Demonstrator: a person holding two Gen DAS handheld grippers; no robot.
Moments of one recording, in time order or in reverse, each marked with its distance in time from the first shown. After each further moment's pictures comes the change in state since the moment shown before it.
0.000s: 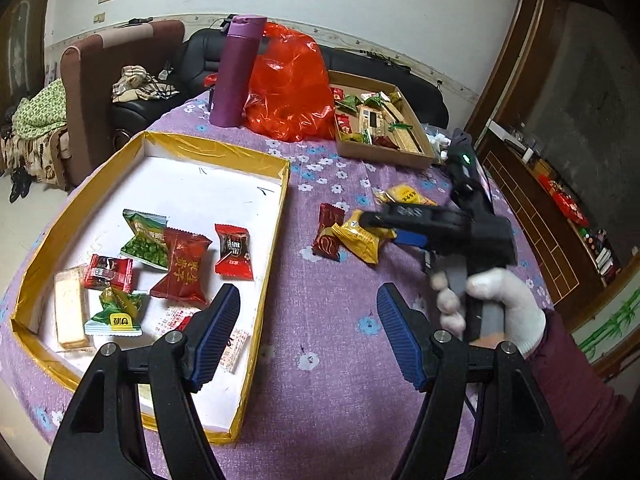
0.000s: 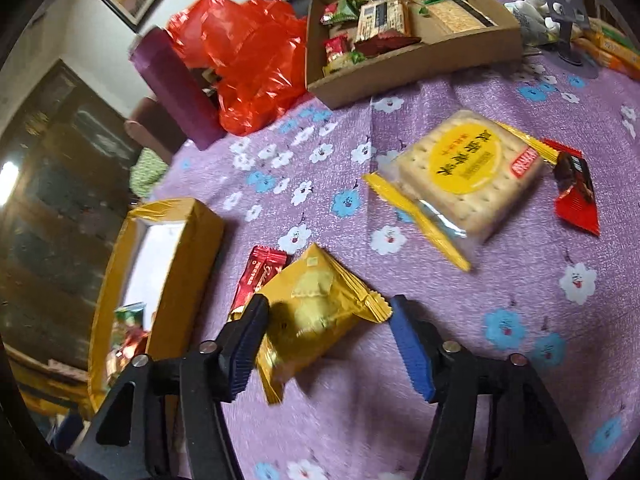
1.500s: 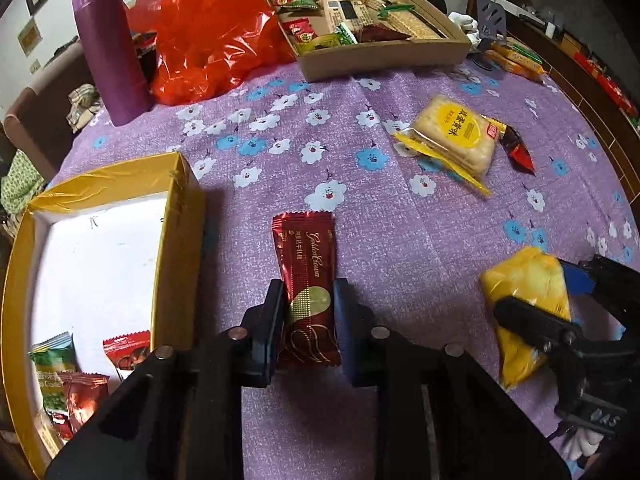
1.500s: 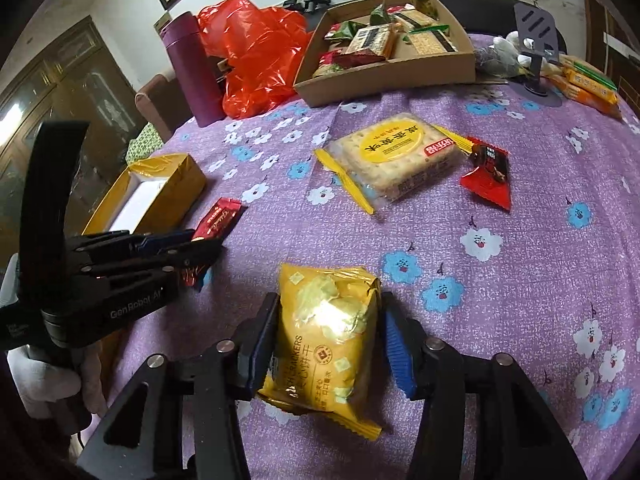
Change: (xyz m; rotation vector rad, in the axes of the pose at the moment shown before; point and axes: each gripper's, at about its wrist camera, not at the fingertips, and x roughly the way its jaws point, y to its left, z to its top) left arm 0.188 -0.063 0.050 0.307 0.278 0.159; right arm -0.048 -0.044 -0.052 -0.195 -0.064 -0.032
